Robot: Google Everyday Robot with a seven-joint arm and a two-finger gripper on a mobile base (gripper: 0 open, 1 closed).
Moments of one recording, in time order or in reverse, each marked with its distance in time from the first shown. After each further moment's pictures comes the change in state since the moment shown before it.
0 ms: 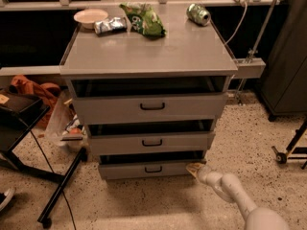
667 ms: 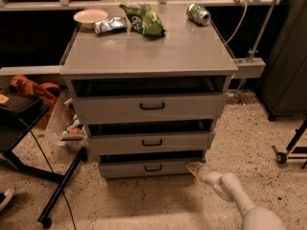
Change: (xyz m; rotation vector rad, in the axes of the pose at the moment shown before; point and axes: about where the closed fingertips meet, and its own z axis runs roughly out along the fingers) arm 0.003 -0.005 0.005 0.015 -0.002 0.016
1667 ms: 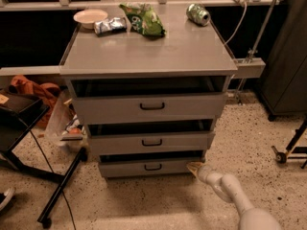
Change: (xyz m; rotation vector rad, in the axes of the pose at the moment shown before) arm 0.007 -0.006 0.004 0.029 -0.014 0.038
